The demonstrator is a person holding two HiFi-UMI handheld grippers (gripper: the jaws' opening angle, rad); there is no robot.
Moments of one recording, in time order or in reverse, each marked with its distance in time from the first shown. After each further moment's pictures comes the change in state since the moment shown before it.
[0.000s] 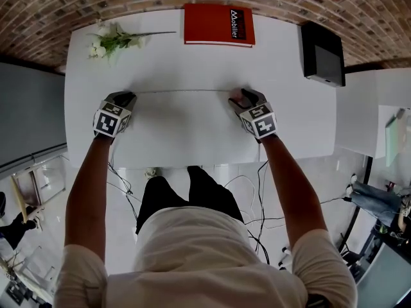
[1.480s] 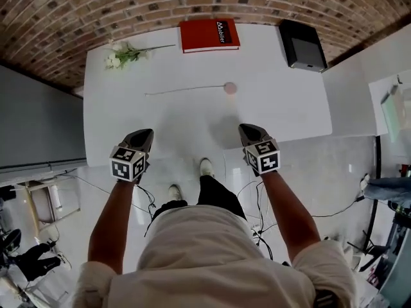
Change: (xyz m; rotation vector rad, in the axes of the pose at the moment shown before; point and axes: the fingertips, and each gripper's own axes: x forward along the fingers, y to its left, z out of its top) left arm -0.139 -0.140 -0.012 -0.162 -0.270 -0.081; right arm -0.146 0.112 -0.041 0.219 -0.184 -0.132
